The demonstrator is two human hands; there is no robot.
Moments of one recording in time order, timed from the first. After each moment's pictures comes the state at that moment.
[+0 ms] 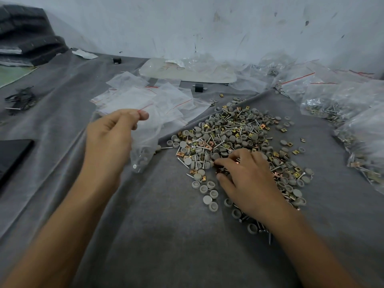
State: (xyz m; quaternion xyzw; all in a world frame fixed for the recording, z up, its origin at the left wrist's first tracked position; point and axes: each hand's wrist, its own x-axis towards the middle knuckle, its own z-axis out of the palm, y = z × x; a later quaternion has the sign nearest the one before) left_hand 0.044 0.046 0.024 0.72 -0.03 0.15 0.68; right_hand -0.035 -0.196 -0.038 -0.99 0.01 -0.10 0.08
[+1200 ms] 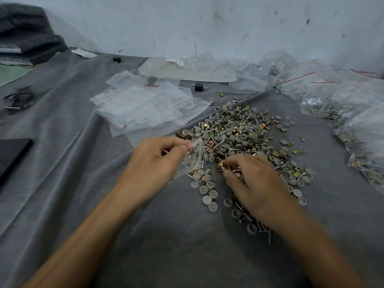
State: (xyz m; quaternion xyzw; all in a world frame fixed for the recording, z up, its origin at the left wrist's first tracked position) left_hand 0.021 0.015 0.003 0.81 -0.17 -0.02 0.56; right_hand -0.053 -0.202 -0.024 -0.97 -0.02 -0.12 0.22
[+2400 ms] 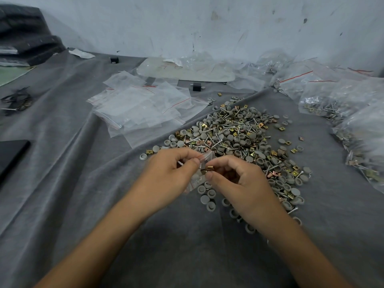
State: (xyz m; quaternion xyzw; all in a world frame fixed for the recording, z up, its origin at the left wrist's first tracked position) left_hand 0.014 -0.001 -0.009 0.82 -0.23 -0.07 0.53; right_hand -0.057 -0.172 -0.021 -0.81 0.00 -0.11 0.58
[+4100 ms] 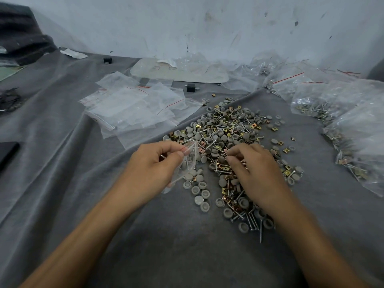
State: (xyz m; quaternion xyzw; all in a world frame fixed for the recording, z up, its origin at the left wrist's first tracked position) left_hand 0.021 0.011 -0.005 0.81 -0.19 -0.04 0.55; right_hand -0.036 -0.220 -0.024 -0.96 0.07 -0.16 0.22
